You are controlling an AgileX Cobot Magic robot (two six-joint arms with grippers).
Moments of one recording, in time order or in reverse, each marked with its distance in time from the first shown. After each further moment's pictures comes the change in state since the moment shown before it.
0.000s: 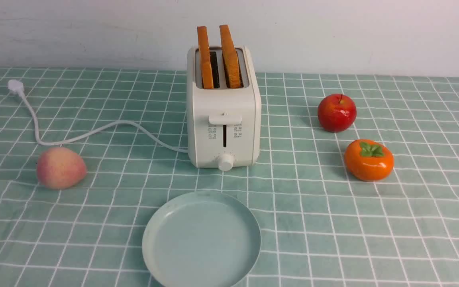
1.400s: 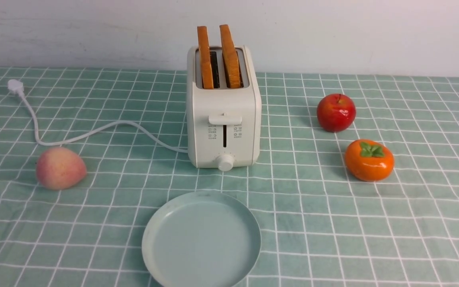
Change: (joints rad) right arm 0.000 0.000 0.006 0.335 -0.359 0.234; left arm 0.000 0.020 -0.151 -0.083 -0.922 -0.405
